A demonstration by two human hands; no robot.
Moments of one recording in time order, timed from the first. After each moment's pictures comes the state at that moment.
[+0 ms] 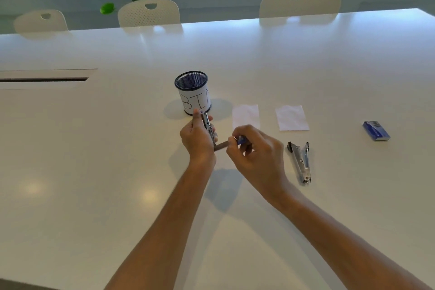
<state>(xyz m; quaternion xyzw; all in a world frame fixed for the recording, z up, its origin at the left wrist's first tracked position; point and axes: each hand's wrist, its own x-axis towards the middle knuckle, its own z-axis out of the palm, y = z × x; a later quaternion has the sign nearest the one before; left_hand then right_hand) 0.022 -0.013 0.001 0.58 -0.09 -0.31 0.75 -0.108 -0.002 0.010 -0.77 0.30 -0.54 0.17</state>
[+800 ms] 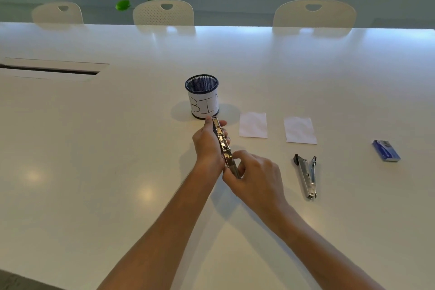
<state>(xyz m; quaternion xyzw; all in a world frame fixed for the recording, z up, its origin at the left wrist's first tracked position) 0.024 -0.019 -0.001 0.50 -0.07 -0.41 0.76 -0.101 0.009 -0.005 -0.84 0.41 -0.30 0.18</state>
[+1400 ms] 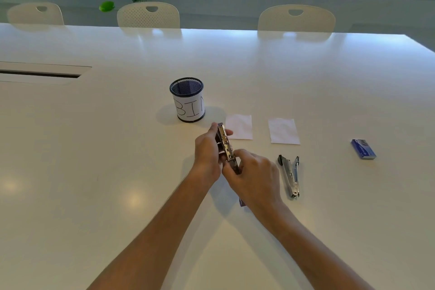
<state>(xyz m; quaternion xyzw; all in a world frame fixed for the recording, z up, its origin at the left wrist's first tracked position) 0.001 -0.022 -0.005 0.54 -0.14 -0.48 0.68 -0.113 -0.004 -0.005 -0.82 0.47 -0.32 0.12</state>
